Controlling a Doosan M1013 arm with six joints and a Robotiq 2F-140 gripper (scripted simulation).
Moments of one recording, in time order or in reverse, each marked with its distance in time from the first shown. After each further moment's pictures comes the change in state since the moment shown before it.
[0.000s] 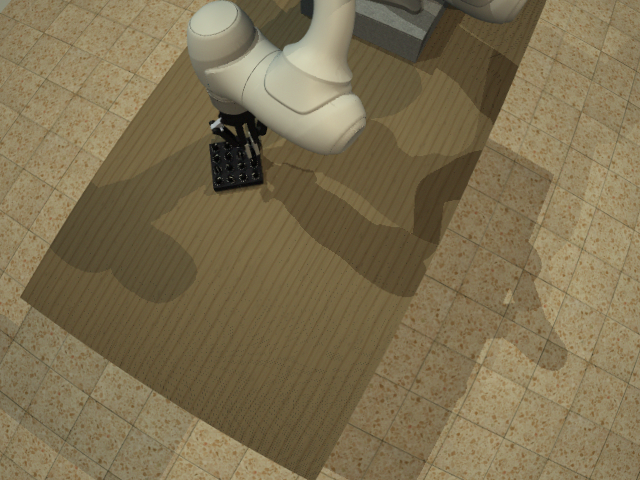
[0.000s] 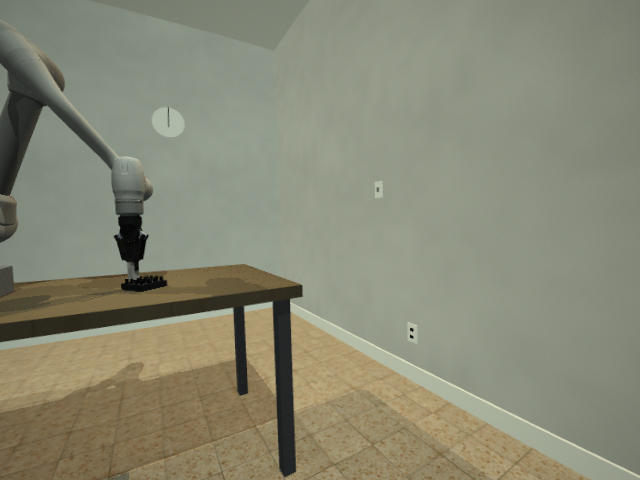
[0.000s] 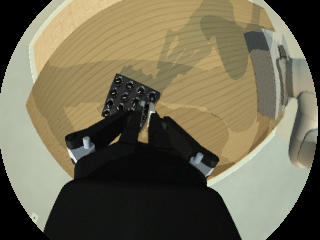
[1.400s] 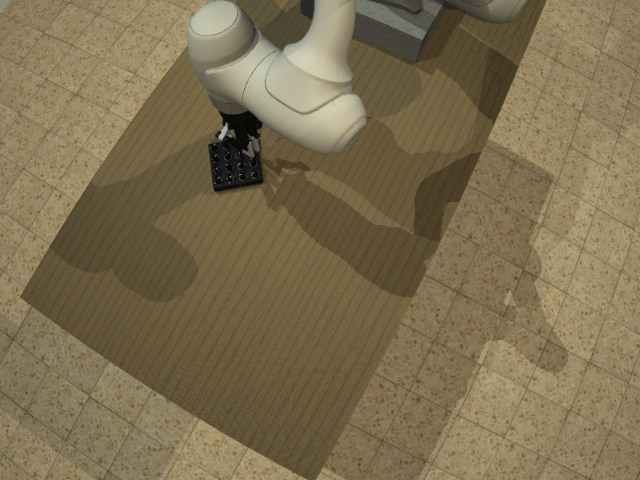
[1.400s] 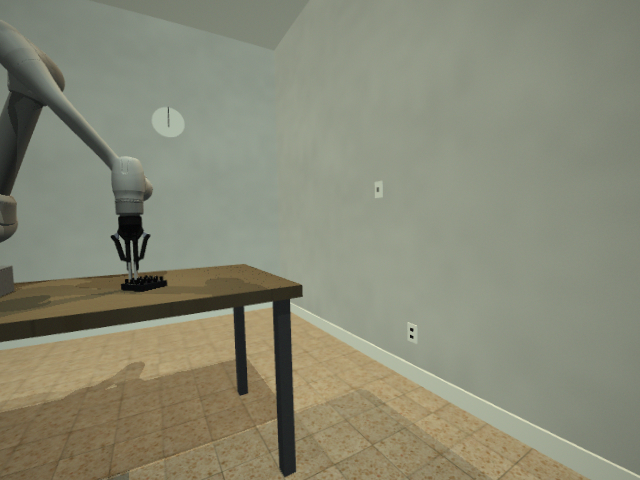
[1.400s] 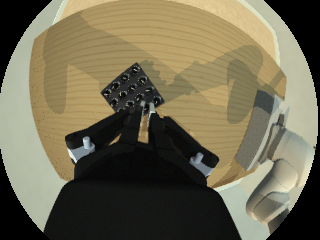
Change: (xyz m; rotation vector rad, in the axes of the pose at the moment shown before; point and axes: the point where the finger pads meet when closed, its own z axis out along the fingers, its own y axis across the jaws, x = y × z) arm 0.002 -0.001 0.000 0.001 0.006 -0.518
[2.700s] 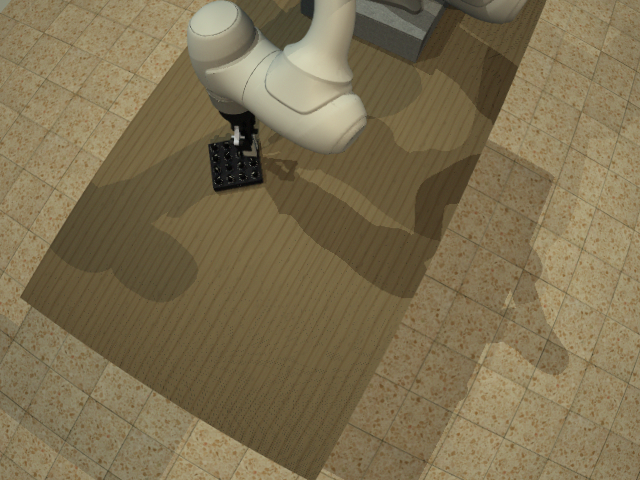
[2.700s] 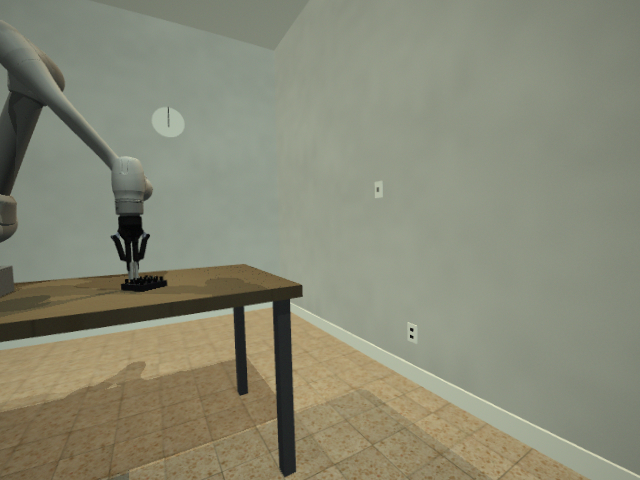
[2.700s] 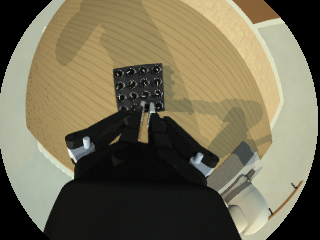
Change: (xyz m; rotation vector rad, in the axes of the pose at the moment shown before) arm 0.000 0.000 0.000 0.000 0.000 -0.533
